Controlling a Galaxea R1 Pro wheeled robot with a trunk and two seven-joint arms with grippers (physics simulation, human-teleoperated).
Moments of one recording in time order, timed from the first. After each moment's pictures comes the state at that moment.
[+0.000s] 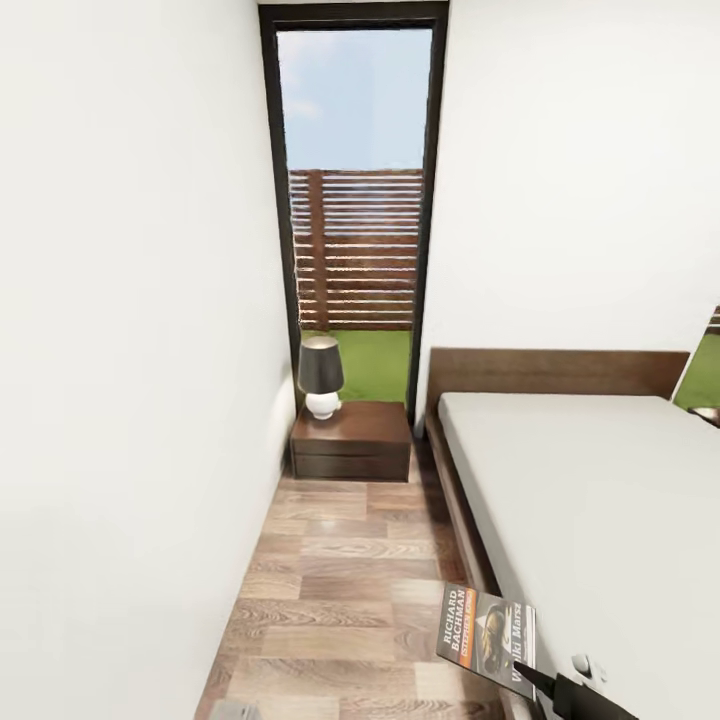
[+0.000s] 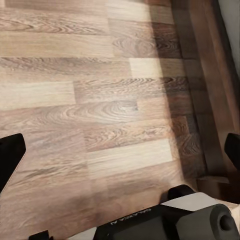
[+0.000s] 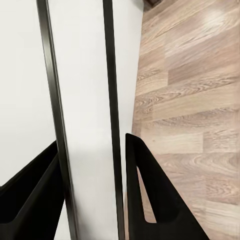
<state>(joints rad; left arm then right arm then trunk) -0.43 0.07 0.15 -0.02 -0.10 -0.19 -0.50 -0.45 -0.34 0.06 -0.08 -0.59 0.06 1.10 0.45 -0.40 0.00</state>
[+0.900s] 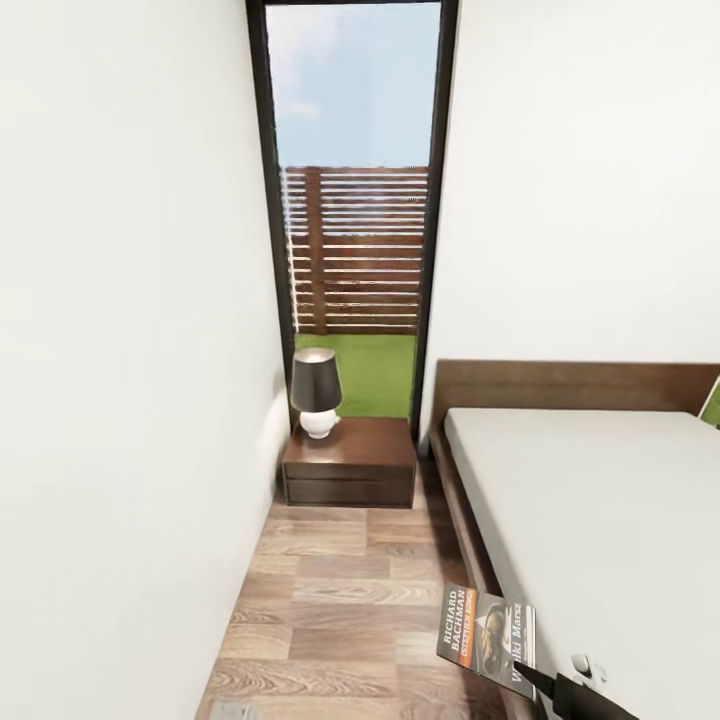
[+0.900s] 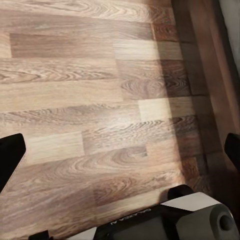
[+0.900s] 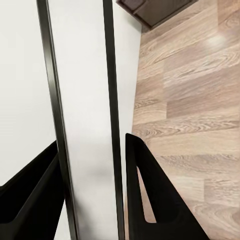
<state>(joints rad) -0.43 0.07 0.15 -0.02 -0.10 -0.19 -0.50 -0.45 -0.34 0.06 -0.08 -0.59 0.06 1.10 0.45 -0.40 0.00</state>
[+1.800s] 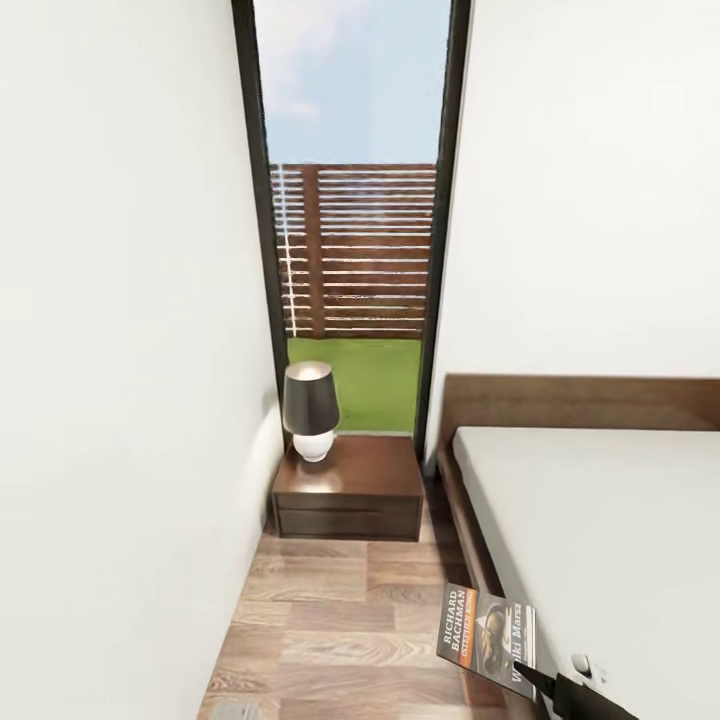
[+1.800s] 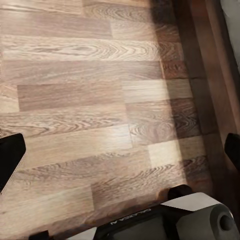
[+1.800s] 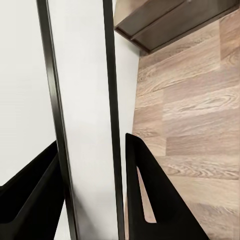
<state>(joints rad) -0.43 0.07 0.15 -0.02 -0.10 -0.19 -0.50 -0.45 -0.34 0.06 -0.08 -0.59 0.06 1.10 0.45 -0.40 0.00</state>
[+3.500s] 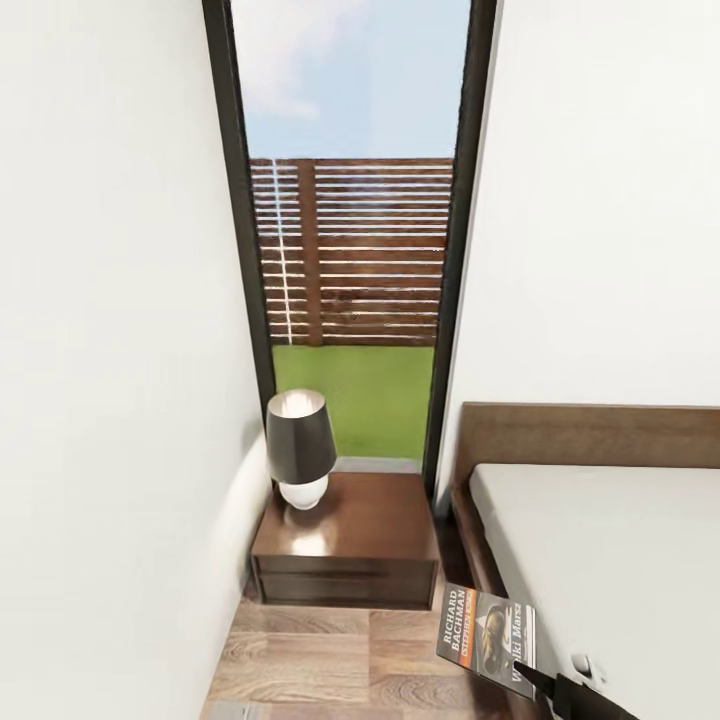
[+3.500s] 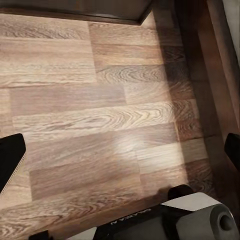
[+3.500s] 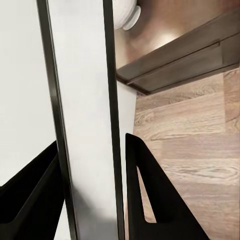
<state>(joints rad) -0.43 0.07 0.15 -0.02 -0.10 -0.19 -0.50 -0.45 -0.34 0.06 -0.08 -0.59 0.06 1.10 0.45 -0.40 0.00</state>
